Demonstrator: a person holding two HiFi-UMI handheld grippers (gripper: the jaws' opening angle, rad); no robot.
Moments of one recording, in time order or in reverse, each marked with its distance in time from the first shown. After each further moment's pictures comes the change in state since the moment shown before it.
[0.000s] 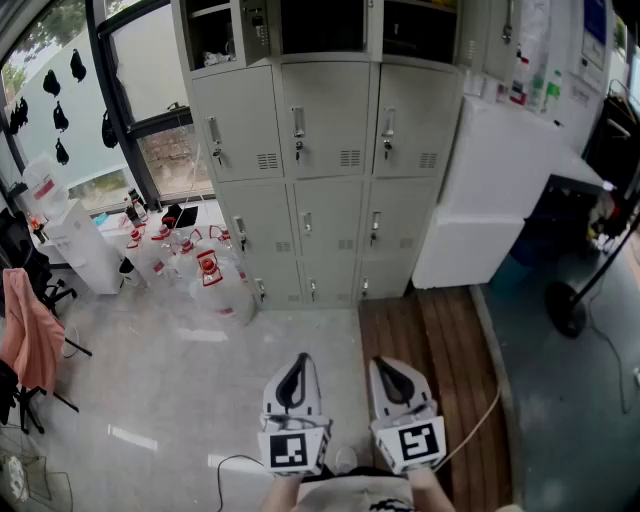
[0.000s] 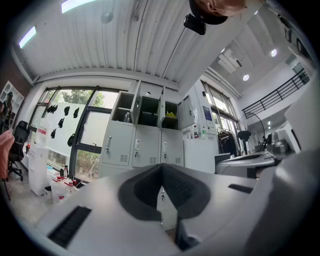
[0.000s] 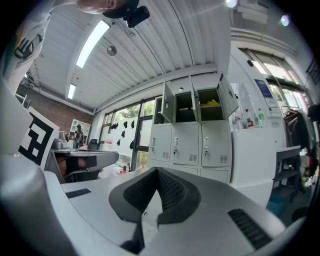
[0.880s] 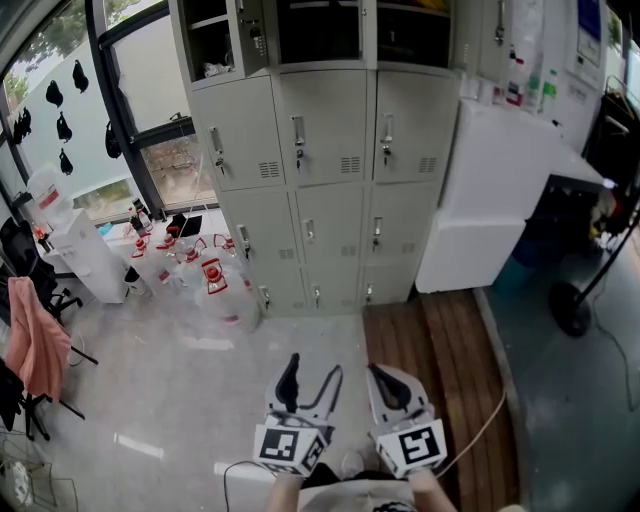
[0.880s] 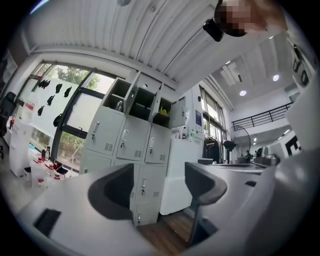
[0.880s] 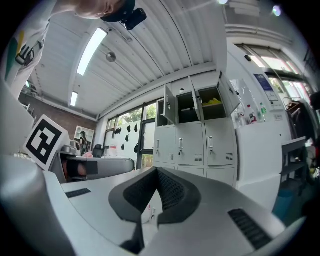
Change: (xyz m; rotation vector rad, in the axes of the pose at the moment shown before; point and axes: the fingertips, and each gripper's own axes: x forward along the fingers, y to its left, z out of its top) left arm 0.001 -0.019 -0.015 -0.081 0.062 -0.202; right arm -0.006 0.014 -0.002 0.041 -0.029 0.056
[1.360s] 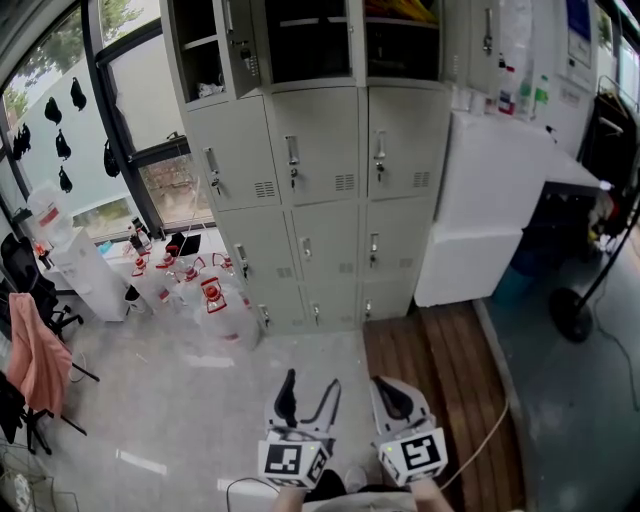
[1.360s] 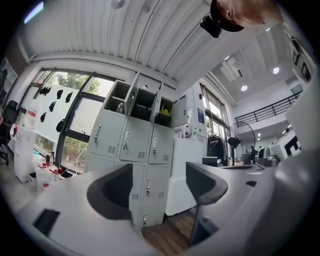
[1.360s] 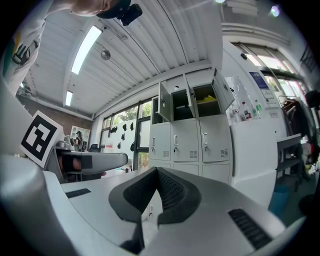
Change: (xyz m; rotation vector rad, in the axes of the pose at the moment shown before) left arm 0.006 0.003 0.001 0.023 -0.002 0.054; right arm 0.002 -0.021 -0.018 0.027 0.041 -0.041
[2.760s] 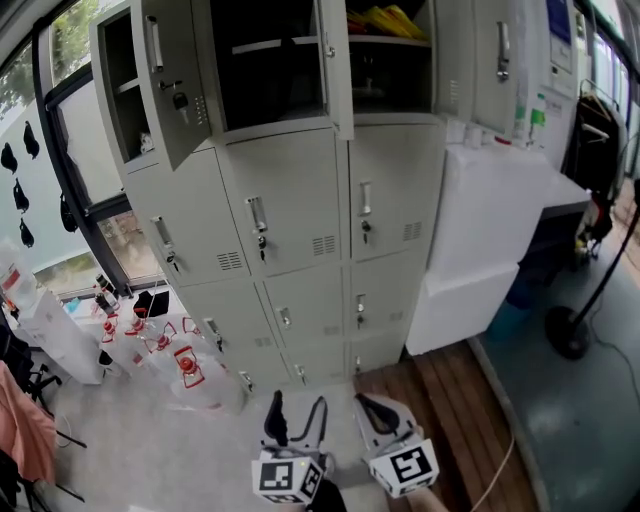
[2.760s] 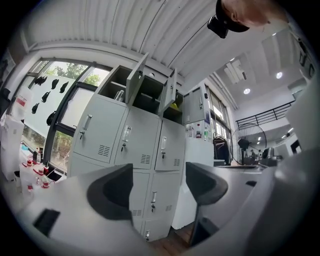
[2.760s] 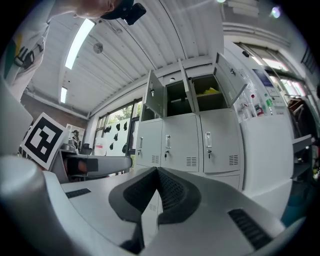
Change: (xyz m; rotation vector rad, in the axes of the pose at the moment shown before) left arm 0.210 0.094 0.025 -0.035 0.003 -0.023; right arm 0.196 -0.099 0.031 -0.021 -0.021 -0.025
